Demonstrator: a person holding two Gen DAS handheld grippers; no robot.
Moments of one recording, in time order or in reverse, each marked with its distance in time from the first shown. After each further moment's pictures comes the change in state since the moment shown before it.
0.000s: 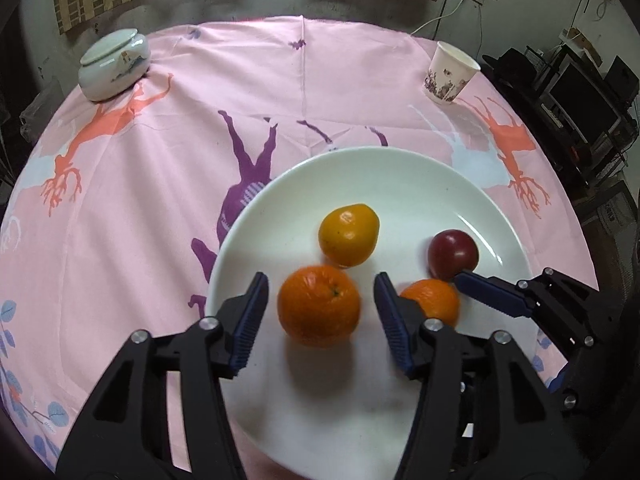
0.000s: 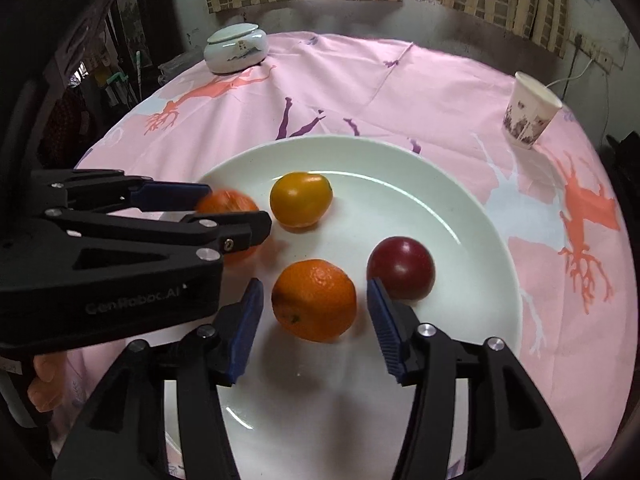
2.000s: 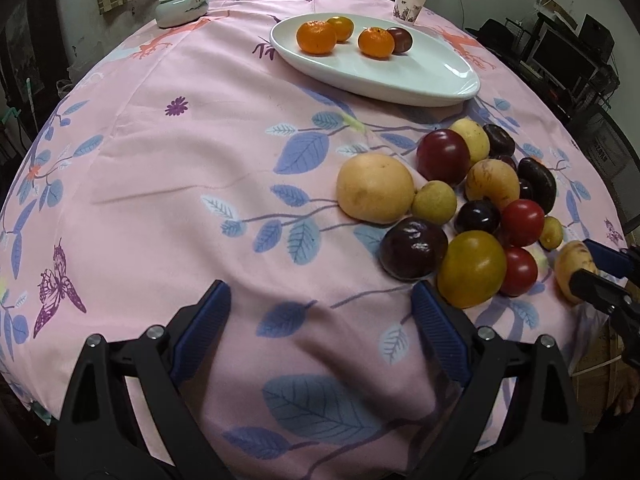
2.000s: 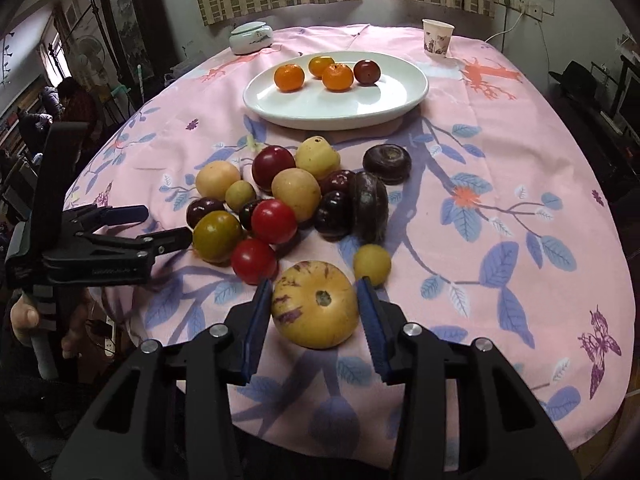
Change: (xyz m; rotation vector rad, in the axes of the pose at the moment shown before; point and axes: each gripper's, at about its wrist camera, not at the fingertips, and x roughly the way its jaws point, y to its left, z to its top) left arm -0.092 -0.002 -0.270 0.031 -0.004 0.061; right arm -0.161 0.056 -0.246 0.155 -0.012 -0.002
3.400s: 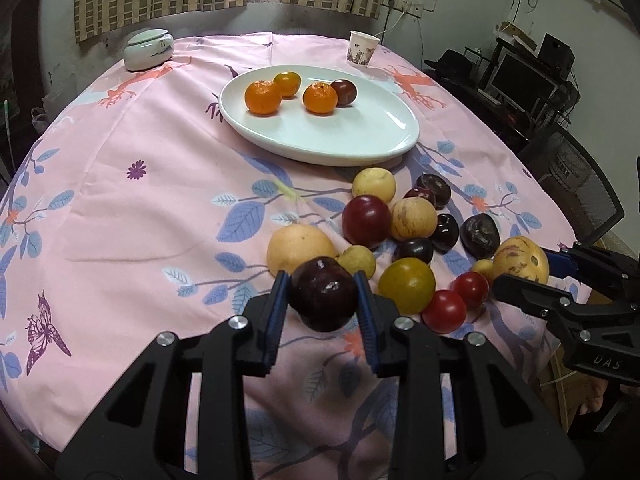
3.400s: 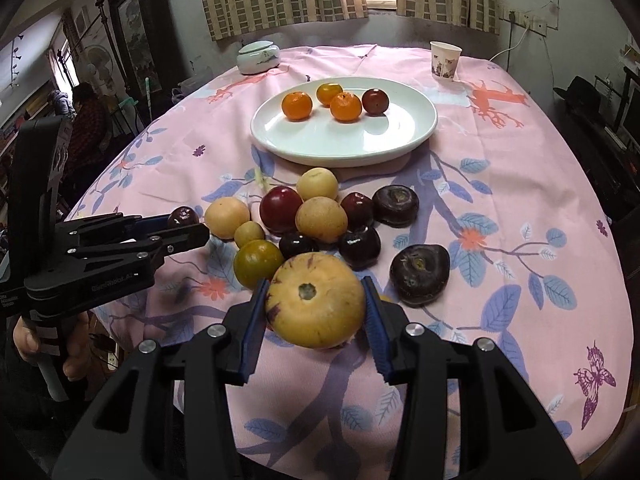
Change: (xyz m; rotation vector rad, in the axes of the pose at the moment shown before) left arm -0.032 -0.020 0.022 0.028 -0.139 -0.146; right arm -0.002 0.005 0.028 -0.017 -0.064 0.025
